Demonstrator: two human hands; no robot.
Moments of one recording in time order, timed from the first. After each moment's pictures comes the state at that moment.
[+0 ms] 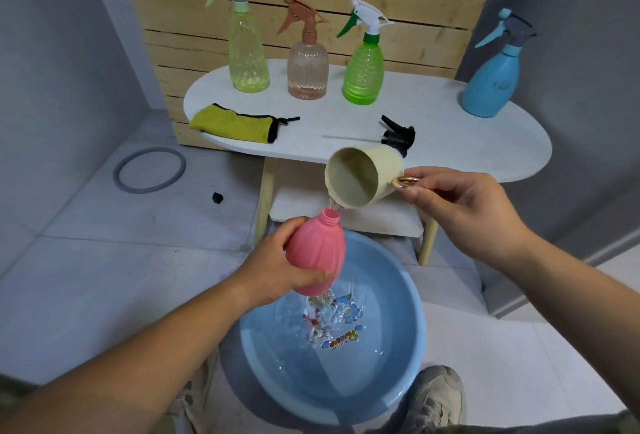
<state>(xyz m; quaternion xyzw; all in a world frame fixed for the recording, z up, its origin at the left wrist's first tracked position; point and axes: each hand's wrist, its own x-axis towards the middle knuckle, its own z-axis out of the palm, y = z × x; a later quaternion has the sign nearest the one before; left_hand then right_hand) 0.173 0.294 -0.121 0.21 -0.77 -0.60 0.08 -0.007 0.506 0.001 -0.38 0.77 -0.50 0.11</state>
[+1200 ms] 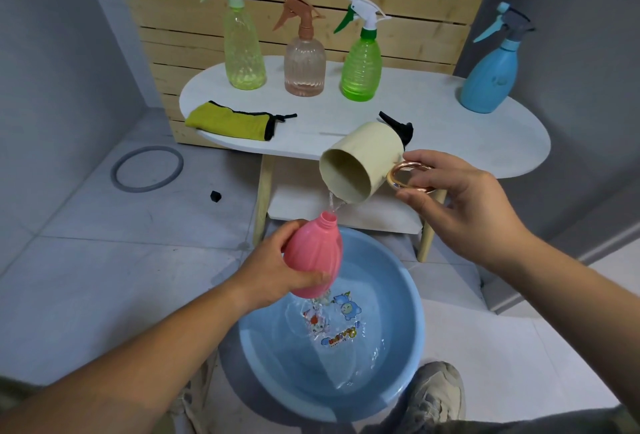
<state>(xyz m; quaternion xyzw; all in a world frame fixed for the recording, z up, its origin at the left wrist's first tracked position) 0.174 0.294 -0.134 0.22 -0.76 -0.60 0.07 0.000 0.508 0.009 -0.50 0.79 -0.37 -0.01</state>
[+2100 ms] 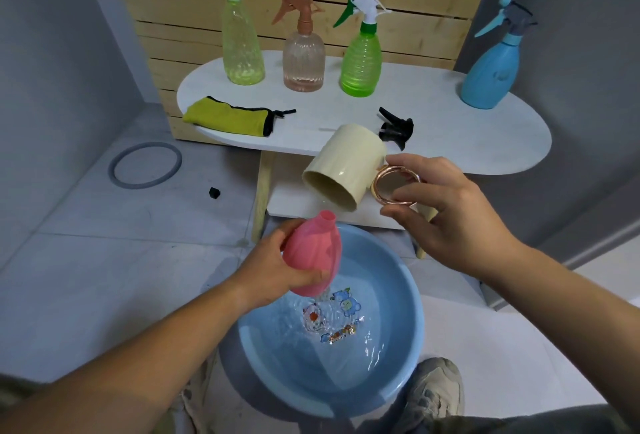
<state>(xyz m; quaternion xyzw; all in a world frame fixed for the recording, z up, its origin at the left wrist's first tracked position) 0.173 0.296 -0.139 0.22 -0.75 -0.62 0.07 0.003 0.502 -0.008 -0.60 0.74 -0.28 -0.13</state>
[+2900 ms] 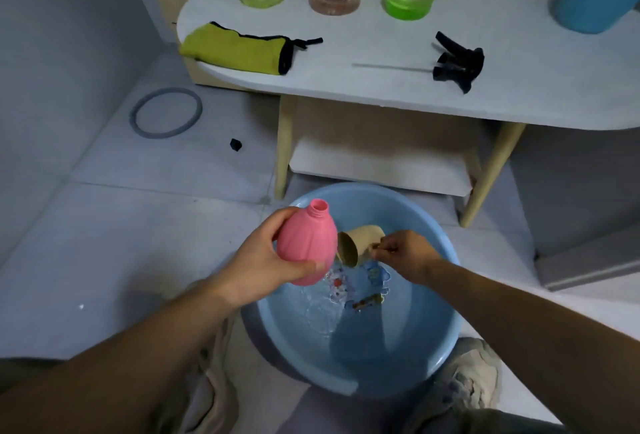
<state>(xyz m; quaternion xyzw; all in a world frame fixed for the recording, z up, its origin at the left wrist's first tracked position) 0.199 0.281 -0.192 0.29 -0.73 -0.61 0.08 -0.032 0.457 -0.264 -0.35 0.85 -0.22 0.32</state>
